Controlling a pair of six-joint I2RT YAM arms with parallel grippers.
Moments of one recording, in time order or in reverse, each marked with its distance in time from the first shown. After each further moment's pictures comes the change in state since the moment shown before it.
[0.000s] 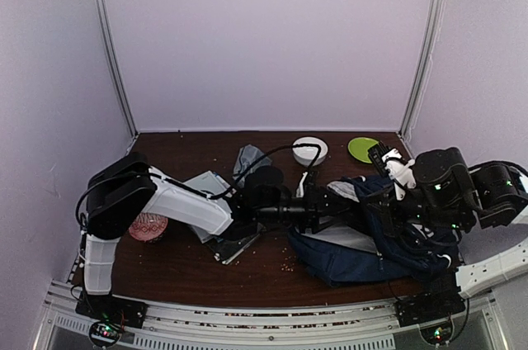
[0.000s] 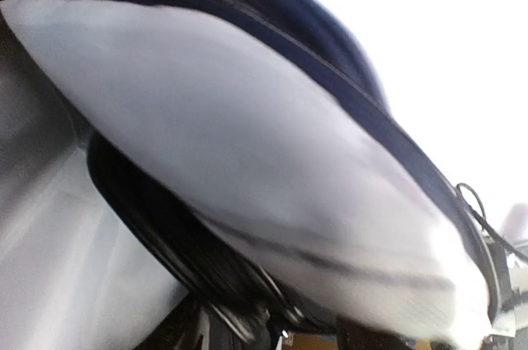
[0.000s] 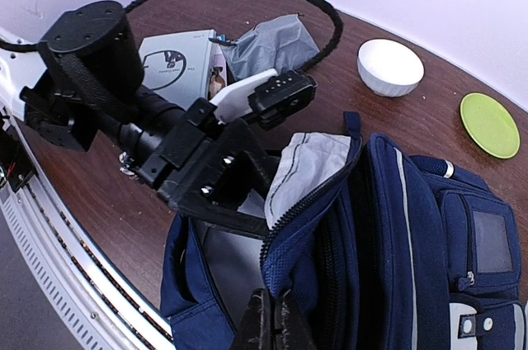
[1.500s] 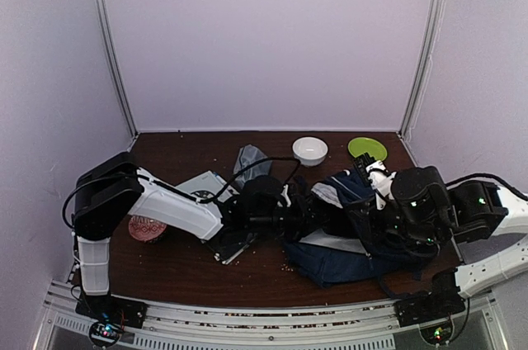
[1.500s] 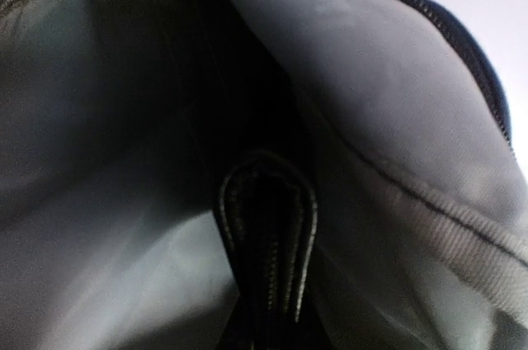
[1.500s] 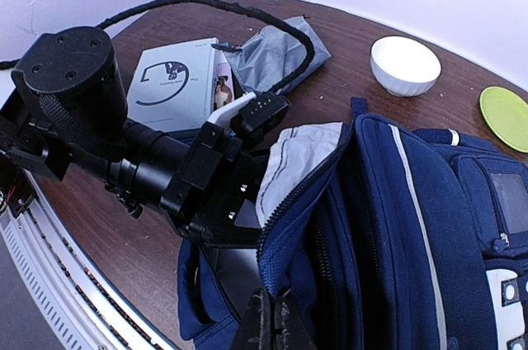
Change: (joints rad) left arm -0.023 -0.097 -0.114 -0.194 -0.242 -0.105; right arm 0.003 0.038 -0.156 0.245 0.031 0.056
